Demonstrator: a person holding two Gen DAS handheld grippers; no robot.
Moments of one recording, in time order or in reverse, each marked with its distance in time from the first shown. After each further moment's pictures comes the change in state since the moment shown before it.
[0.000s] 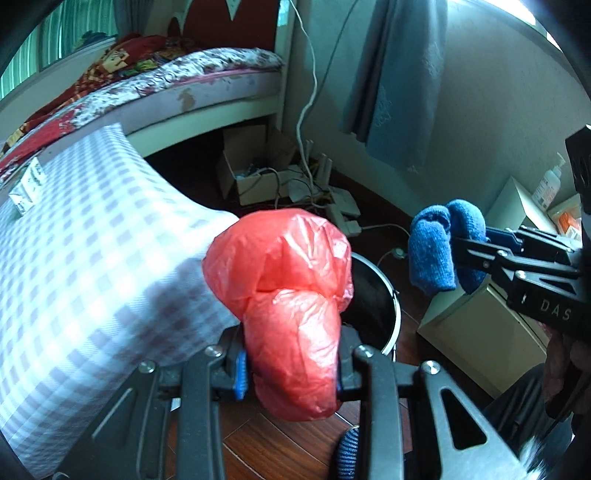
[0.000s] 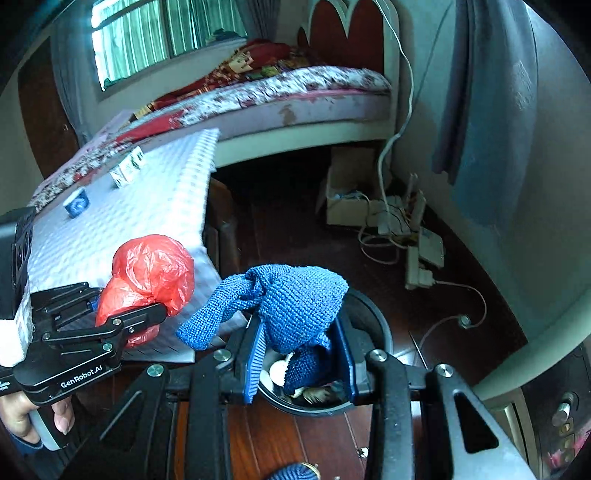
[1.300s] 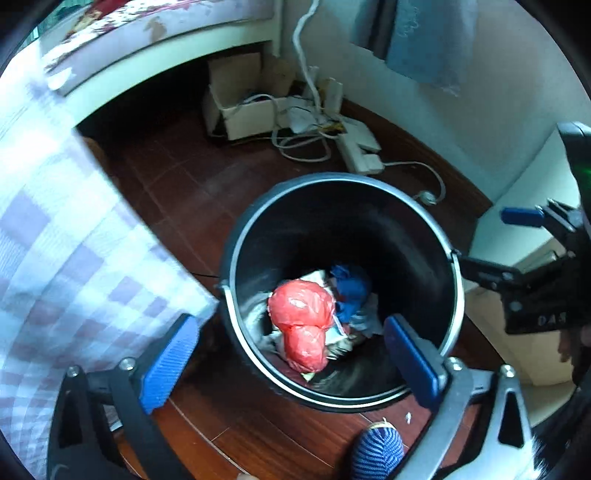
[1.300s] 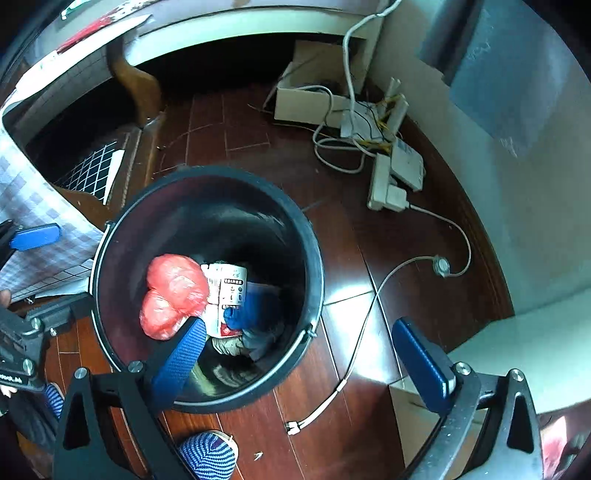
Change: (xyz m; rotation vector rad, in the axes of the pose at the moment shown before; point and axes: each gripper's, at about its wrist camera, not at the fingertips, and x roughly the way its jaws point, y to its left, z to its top) left arm 0.145 -0.015 -0.014 0.007 0.214 0.070; right arm 0.156 -0.086 -0.050 -0.061 0.342 -0.147
